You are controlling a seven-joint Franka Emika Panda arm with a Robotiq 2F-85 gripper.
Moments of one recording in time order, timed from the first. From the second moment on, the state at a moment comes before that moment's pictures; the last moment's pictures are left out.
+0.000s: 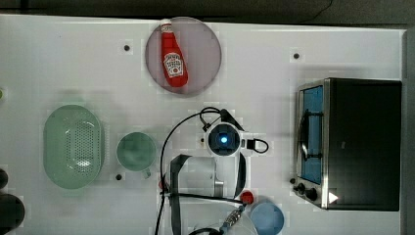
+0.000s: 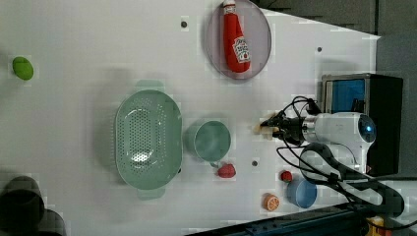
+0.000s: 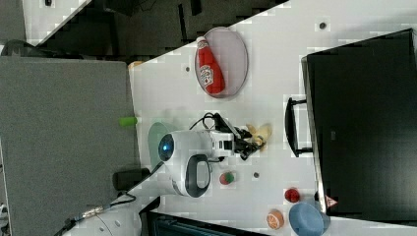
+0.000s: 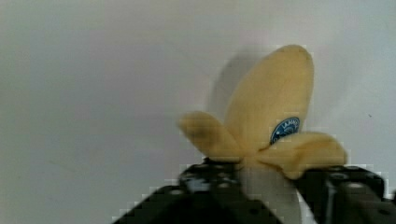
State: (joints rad) arm -0.01 0.38 -0.04 -2.47 -0.04 1.23 0.04
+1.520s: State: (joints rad) arm -0.02 -0.36 -0.17 -2.18 -0.03 0.45 0.00
